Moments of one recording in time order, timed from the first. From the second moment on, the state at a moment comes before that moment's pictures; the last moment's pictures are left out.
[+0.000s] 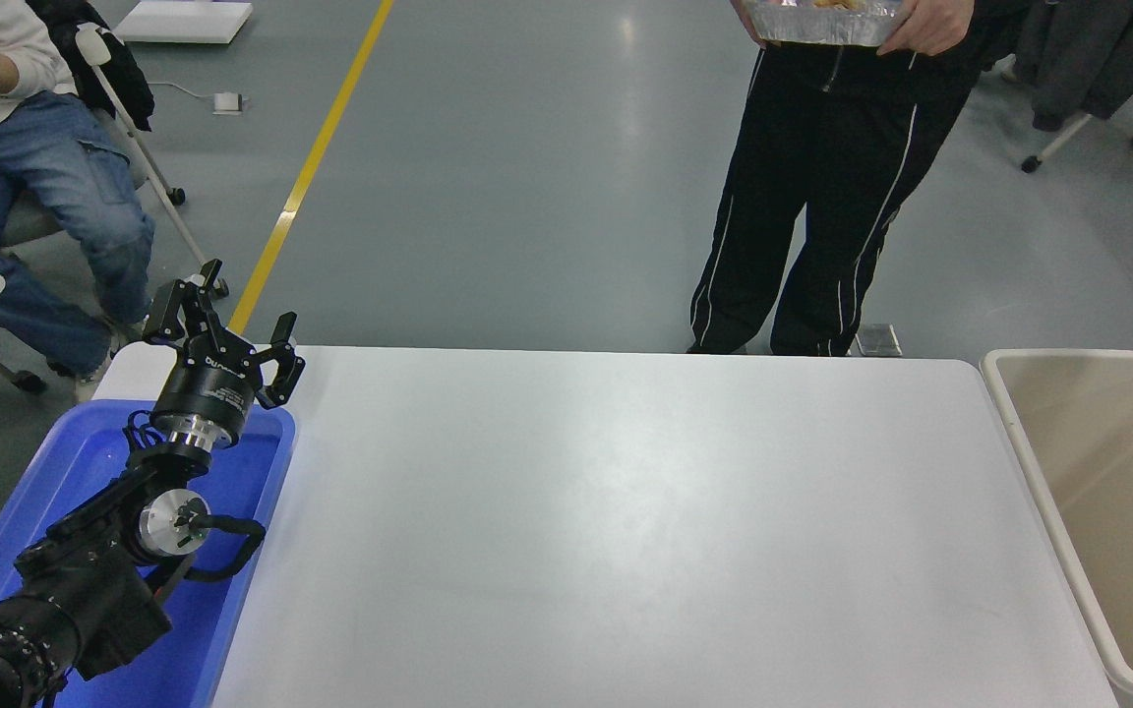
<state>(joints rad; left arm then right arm) -0.61 0.29 -0.84 -0.45 0.19 -0.47 -0.66 0.90 -0.53 -0.16 -0.08 -0.40 0.14 0.09</state>
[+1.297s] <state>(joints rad) -0.61 0.29 -0.84 -0.45 0.19 -0.47 -0.66 0.71 -0.33 -0.09 -0.10 -0.36 -0.14 -0.01</state>
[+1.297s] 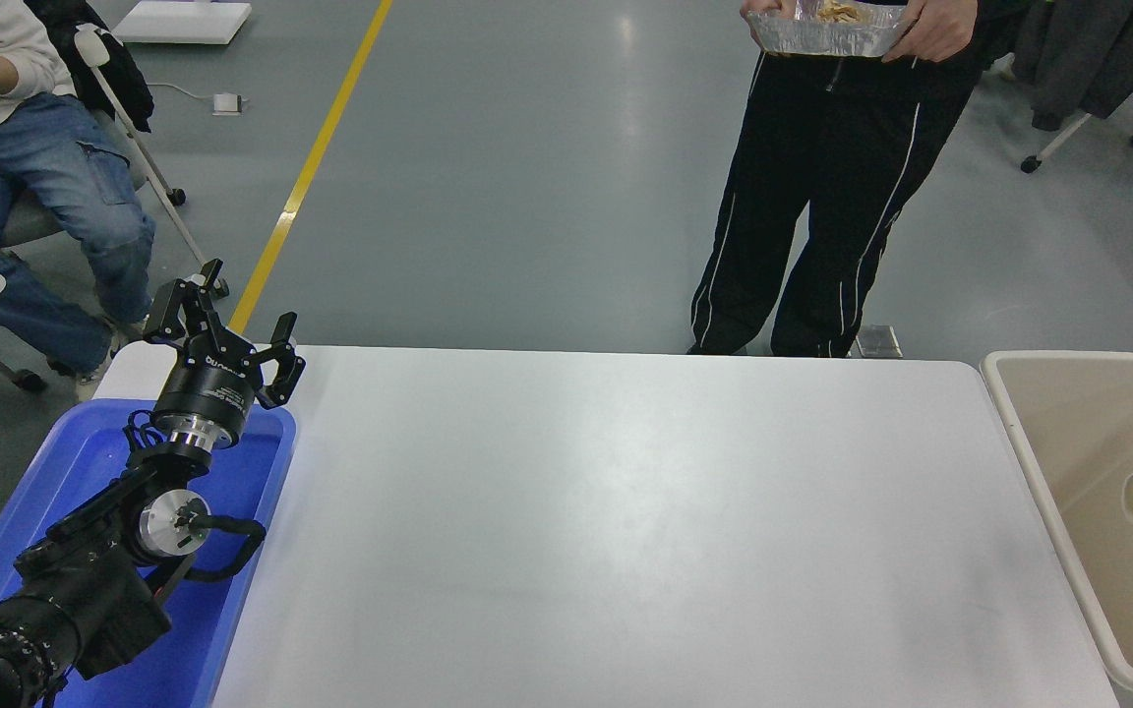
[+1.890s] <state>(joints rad) -0.61 0.29 -0.84 -0.45 0.19 -0.47 -0.66 0.98 -0.45 -0.04 0.10 -0.36 -0.15 -0.01</state>
